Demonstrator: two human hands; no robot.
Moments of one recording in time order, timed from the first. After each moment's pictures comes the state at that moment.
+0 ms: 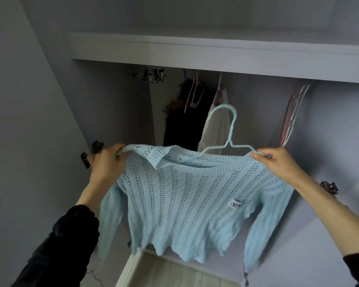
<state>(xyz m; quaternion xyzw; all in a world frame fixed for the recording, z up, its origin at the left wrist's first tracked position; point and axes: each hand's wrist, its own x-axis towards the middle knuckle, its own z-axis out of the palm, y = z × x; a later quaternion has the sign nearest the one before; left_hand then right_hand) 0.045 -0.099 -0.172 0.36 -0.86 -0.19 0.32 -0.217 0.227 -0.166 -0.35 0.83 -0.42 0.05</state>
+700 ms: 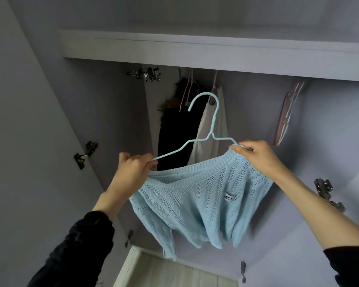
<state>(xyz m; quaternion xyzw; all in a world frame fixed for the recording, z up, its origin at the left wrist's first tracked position) 0.023 -0.054 -0.183 0.12 -0.94 -0.10 0.30 -0.198 0.194 -0.154 -0.37 0.80 -0.46 0.04</state>
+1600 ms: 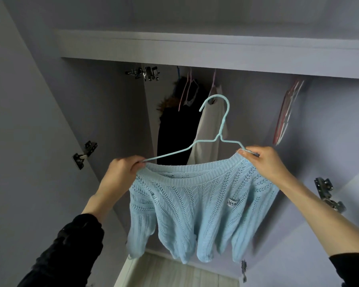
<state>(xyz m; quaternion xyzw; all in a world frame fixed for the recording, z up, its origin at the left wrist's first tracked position) 0.032 -0.068 -0.186 0.21 -0.92 -0.20 0.28 -0.209 0.211 -0.175 -0.37 0.82 -0.44 0.00</state>
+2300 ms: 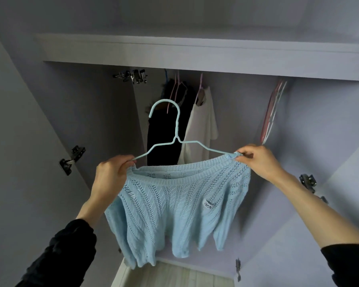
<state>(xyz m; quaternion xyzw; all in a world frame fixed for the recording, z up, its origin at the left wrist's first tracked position) 0.029 -0.054 -0.181 0.21 -0.88 -0.22 0.36 -0.224 0.230 -0.174 -0.35 0.86 -0.37 0.00</state>
